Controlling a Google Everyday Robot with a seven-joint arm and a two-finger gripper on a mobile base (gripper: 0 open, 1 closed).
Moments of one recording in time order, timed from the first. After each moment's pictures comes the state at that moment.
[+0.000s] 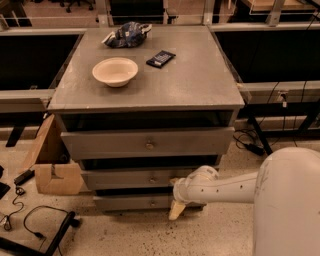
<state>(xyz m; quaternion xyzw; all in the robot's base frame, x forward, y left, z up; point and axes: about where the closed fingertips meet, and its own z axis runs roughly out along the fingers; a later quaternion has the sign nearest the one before) 0.595 -0.064 0.363 -0.67 0.70 0.01 0.26</state>
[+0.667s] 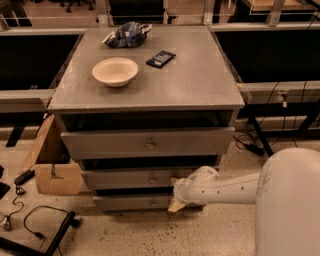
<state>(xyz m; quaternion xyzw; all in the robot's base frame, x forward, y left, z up) 0.591 -0.064 0.363 -0.67 0.70 0.01 0.26</state>
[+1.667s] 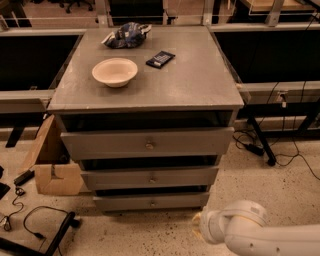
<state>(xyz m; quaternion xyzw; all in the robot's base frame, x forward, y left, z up) 0.428 -0.128 0.459 -0.70 0.67 -0.01 0.25</state>
